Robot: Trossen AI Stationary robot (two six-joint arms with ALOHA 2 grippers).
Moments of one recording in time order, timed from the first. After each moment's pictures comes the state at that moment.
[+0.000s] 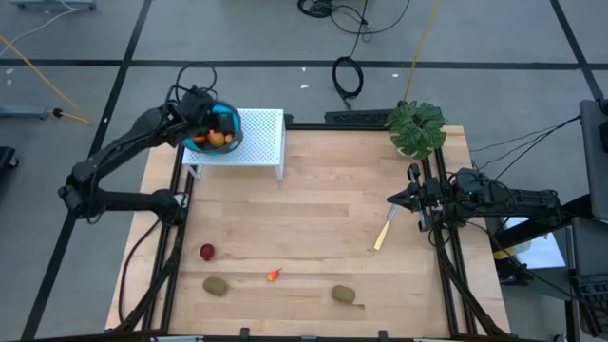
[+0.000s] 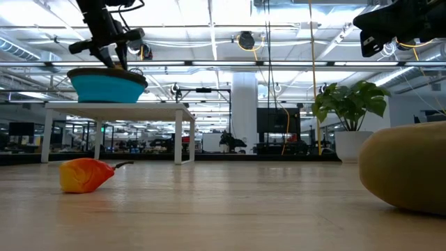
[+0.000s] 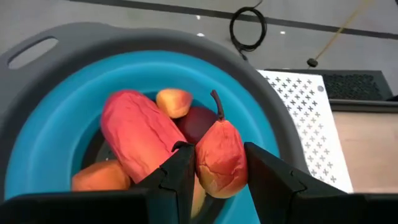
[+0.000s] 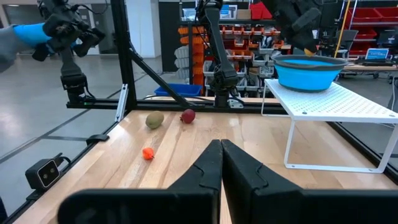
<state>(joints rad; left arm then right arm) 0.73 1.10 1.17 -0.94 -0.34 -0.74 -0.05 0.20 0.31 -0.11 -0.15 0.01</state>
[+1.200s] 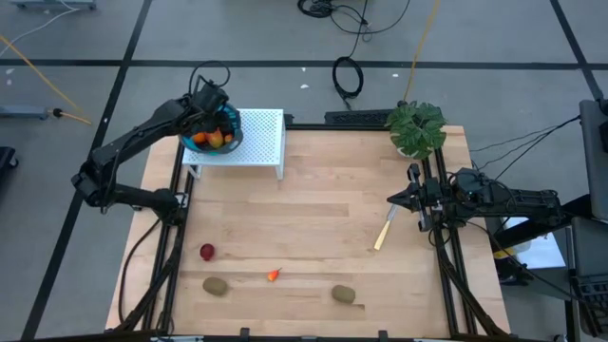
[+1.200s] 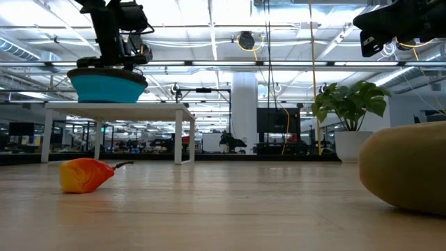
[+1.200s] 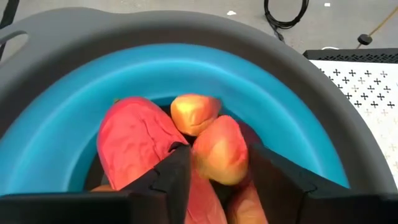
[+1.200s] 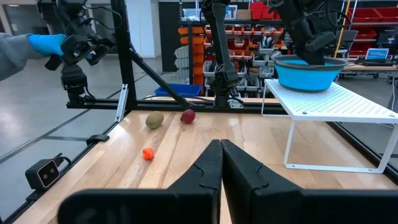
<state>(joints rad) 0.82 1.26 1.17 -0.92 -0.34 -0.68 -0.05 0.20 0.31 -0.11 -0.15 0.01</state>
